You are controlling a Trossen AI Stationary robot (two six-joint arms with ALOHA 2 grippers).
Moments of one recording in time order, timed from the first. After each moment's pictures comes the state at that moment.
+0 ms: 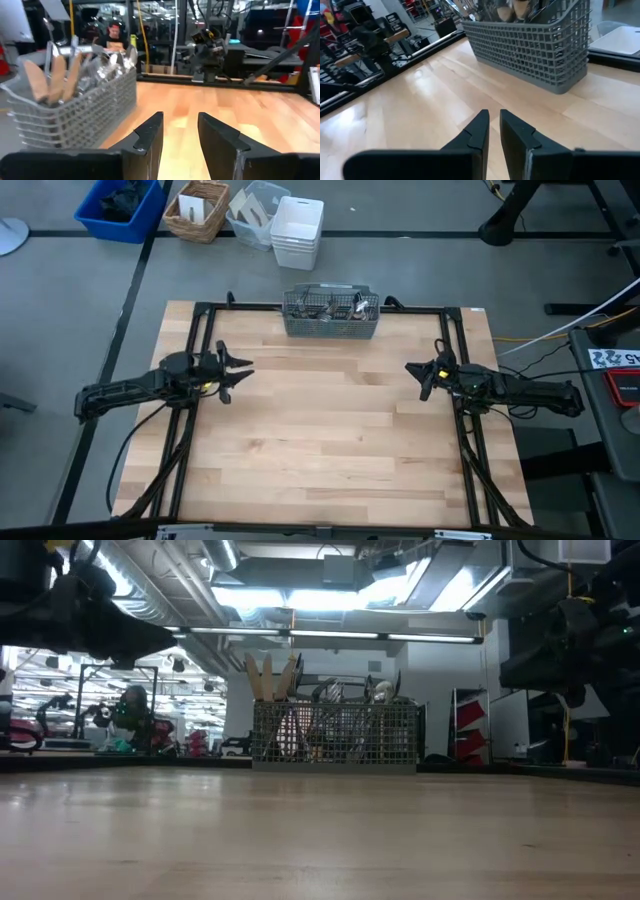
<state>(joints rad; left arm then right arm) 0.24 0.01 0.01 0.01 -0.01 0.01 -0.05 0.07 0.11 -0.29 0.40 0.47</state>
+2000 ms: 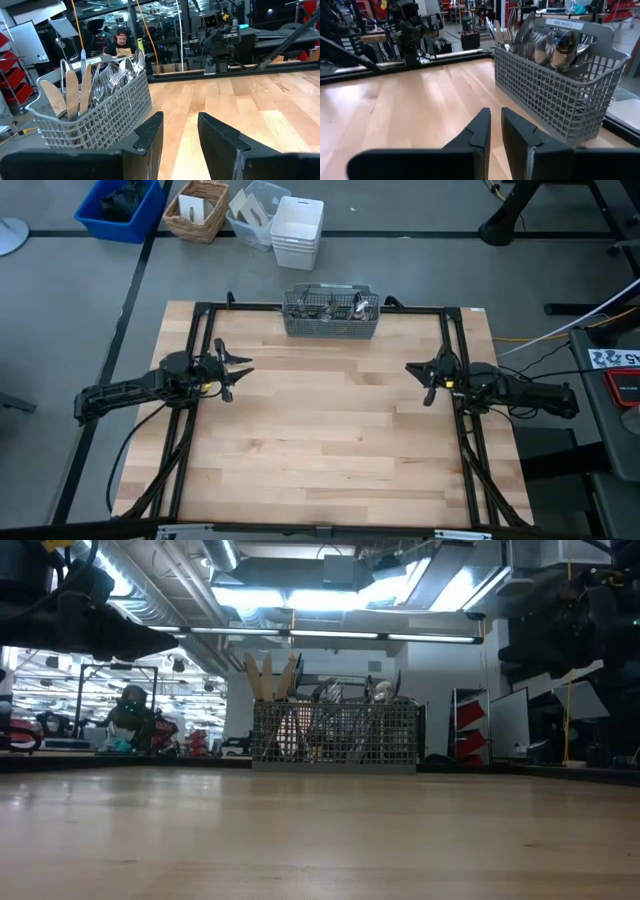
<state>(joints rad) 0.26 0.02 0.01 0.01 -0.03 0.19 -0.05 0.00 0.10 -0.19 0.29 0.07</state>
